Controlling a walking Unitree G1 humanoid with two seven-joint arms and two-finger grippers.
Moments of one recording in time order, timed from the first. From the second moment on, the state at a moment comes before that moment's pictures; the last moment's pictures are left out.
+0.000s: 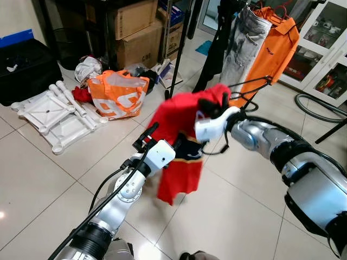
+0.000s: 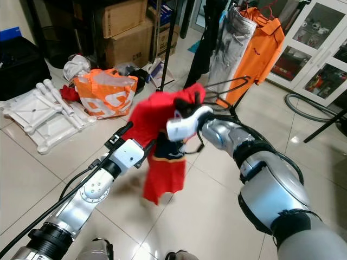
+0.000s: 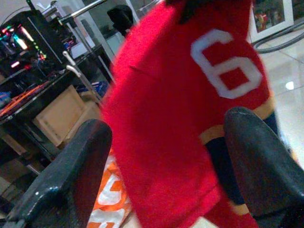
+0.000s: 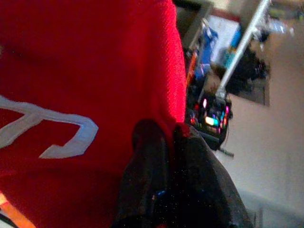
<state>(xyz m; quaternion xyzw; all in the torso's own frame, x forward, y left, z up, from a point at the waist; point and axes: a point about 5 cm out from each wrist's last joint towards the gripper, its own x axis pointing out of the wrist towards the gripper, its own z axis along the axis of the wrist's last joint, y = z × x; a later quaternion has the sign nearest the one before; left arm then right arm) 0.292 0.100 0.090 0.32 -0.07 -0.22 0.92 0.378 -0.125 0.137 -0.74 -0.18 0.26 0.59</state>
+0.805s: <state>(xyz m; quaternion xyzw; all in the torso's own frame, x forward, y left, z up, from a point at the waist) 0.295 0.109 0.101 0.31 -0.08 -0.21 0.92 0.355 -0.123 0.089 -0.63 -0.09 0.28 0.72</state>
